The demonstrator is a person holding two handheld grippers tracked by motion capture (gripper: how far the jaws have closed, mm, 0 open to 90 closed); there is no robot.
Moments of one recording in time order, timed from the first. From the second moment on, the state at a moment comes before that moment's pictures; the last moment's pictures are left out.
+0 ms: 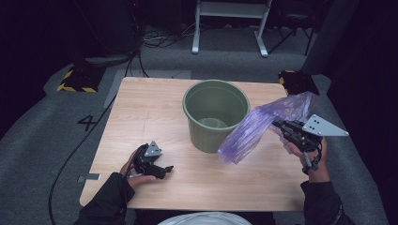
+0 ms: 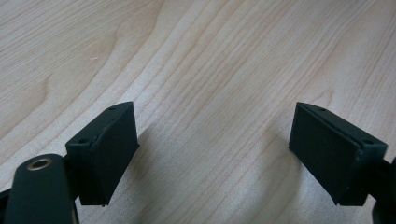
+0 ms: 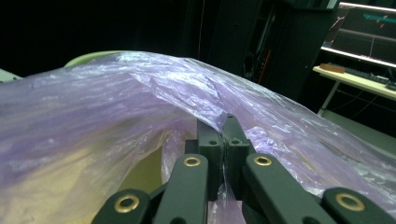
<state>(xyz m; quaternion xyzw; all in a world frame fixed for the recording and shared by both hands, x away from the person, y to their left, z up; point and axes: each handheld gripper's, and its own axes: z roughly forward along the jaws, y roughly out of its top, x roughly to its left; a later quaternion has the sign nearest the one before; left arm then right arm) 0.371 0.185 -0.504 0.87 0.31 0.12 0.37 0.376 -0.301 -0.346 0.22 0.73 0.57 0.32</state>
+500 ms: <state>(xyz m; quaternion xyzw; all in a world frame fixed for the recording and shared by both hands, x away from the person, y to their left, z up) 0.359 0.181 -0.466 0.85 0.28 0.14 0.43 0.393 -0.295 -0.333 0.26 0.71 0.57 0.34</state>
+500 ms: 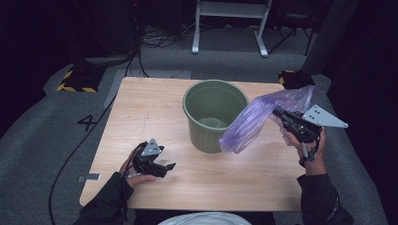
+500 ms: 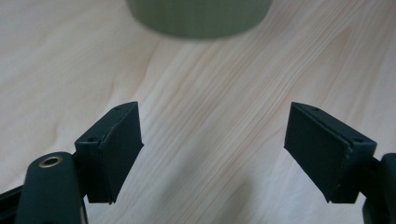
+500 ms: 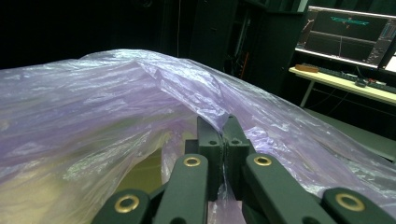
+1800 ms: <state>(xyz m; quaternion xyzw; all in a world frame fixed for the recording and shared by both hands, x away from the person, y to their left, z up) 0.360 0.181 -0.440 0.83 0.28 0.17 0.46 0.445 -0.272 -0.316 0.32 0.68 0.53 0.39</state>
